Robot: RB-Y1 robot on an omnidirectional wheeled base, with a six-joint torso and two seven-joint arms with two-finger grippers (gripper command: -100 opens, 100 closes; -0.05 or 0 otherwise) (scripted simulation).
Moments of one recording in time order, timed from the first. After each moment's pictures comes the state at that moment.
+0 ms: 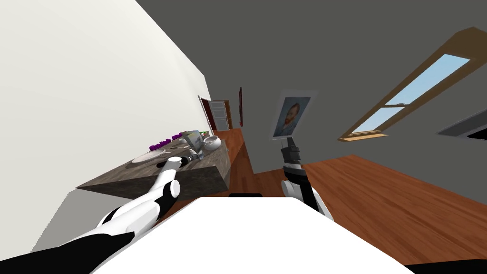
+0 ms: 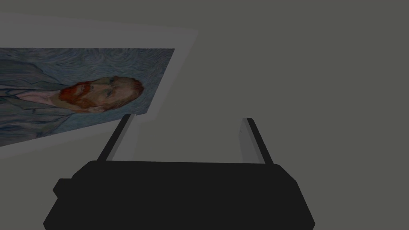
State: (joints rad) left arm -0.41 0.61 0.75 -0.77 0.97 0.73 0.55; right arm 0.46 -0.01 -0.04 -2.25 0.06 -0.44 0.09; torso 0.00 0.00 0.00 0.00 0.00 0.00
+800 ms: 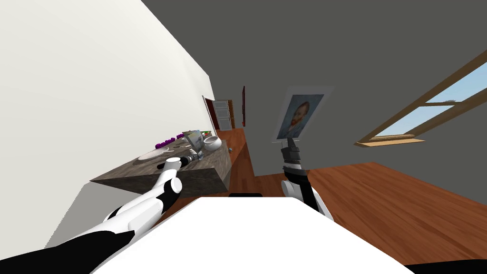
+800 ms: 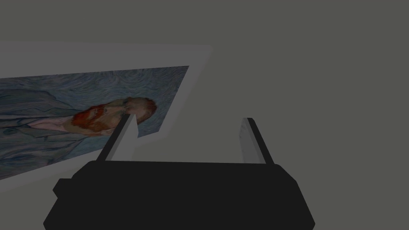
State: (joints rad) left arm -0.45 0.60 0.85 -0.72 1.01 0.80 0.36; right arm 0.46 -0.01 -0.04 -2.25 0.06 -0.44 0.09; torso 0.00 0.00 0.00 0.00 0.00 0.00
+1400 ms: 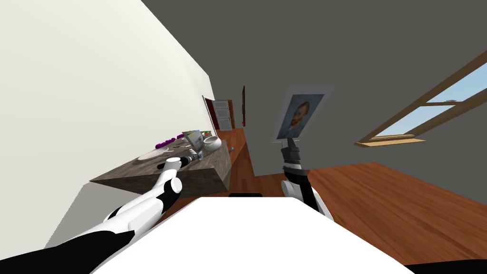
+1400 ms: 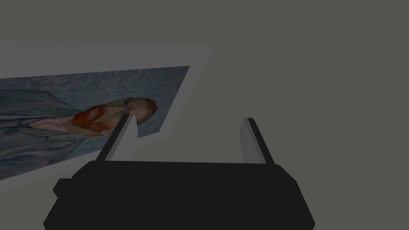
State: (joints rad) left arm -0.45 0.60 0.85 -0.72 1.01 0.80 0.36; right arm 0.46 -0.01 -0.04 -2.25 0.06 -0.44 0.09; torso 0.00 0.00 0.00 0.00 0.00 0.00
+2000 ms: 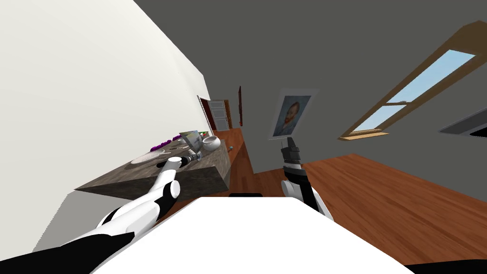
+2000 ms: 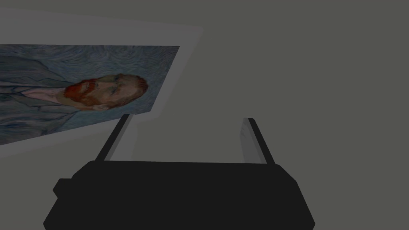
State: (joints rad) left arm -0.40 0.61 0.75 -0.78 0.96 0.74 0.51; right arm 0.46 -0.01 -0.04 -2.25 0.06 -0.44 0.09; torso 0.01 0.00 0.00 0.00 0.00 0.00
